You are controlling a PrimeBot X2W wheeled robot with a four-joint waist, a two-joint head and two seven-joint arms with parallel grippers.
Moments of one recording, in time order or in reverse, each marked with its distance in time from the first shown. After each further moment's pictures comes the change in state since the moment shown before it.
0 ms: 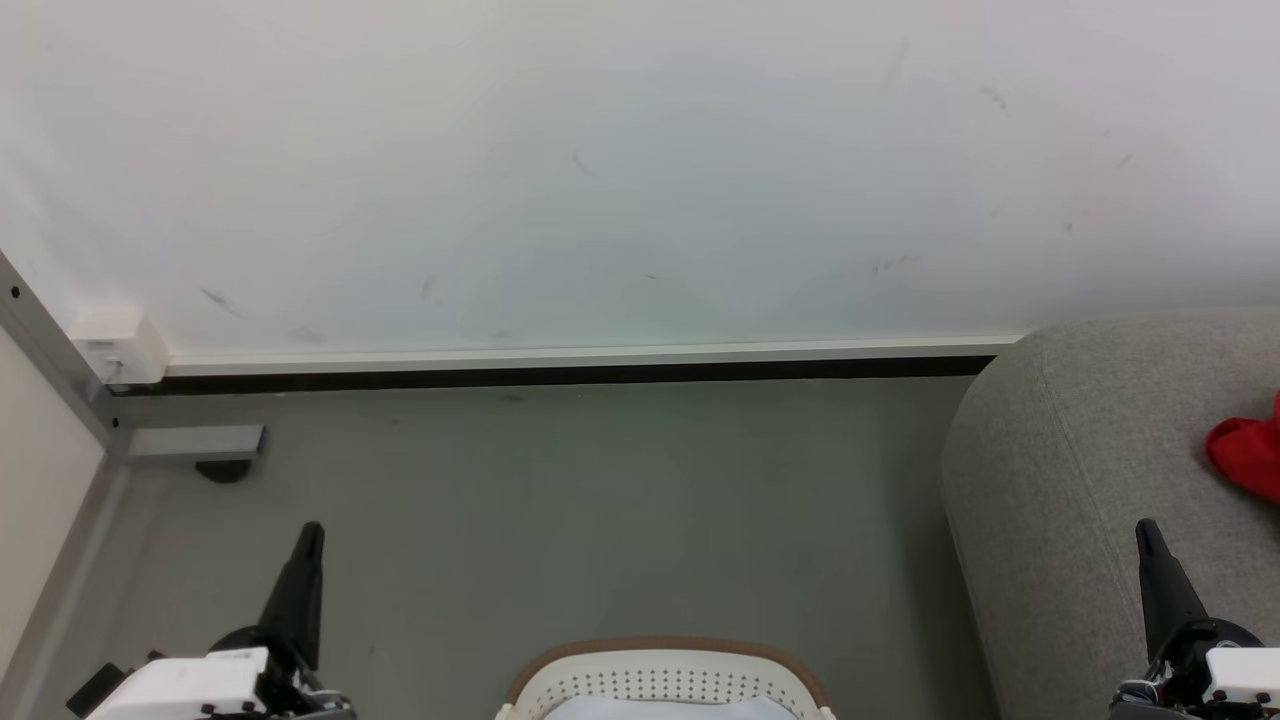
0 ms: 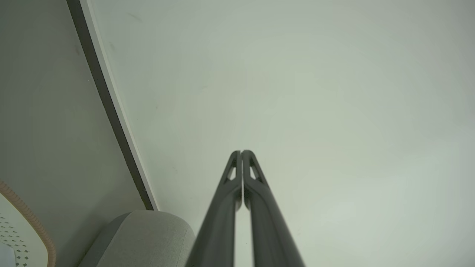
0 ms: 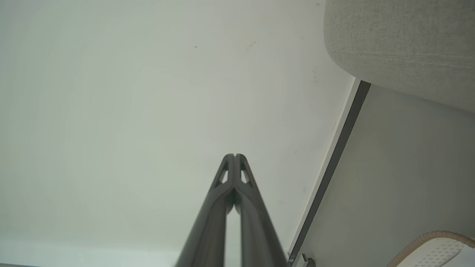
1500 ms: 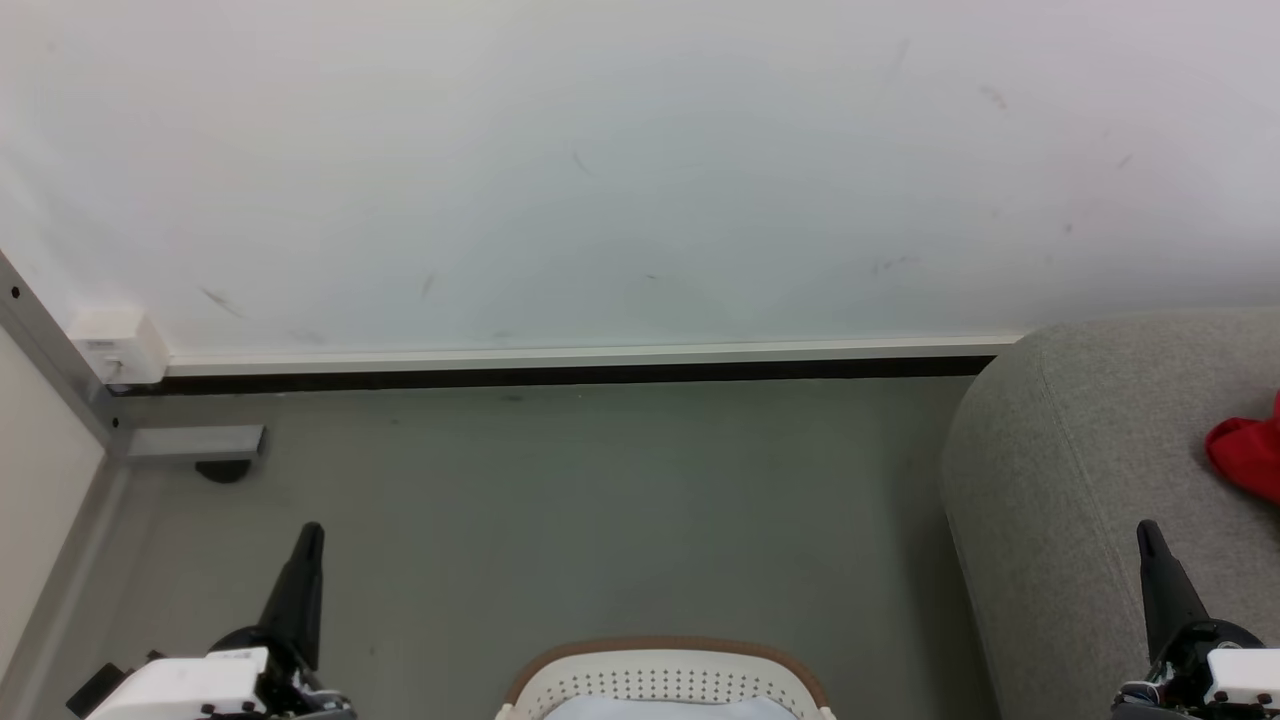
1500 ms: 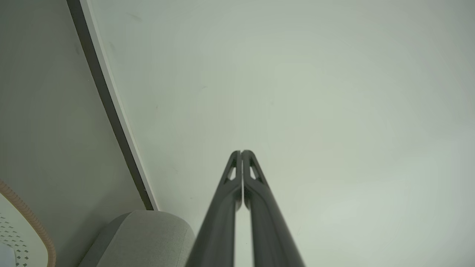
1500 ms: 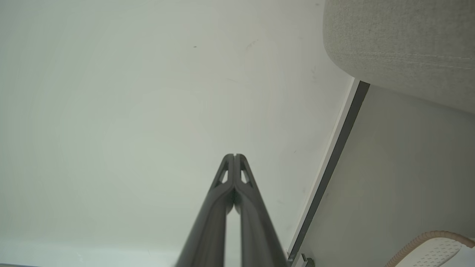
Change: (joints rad) left arm 0.000 0.000 0.000 0.000 0.000 0.000 0.000; right arm 0.000 0.014 -0.024 0.002 -0.019 0.000 0.018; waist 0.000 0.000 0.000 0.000
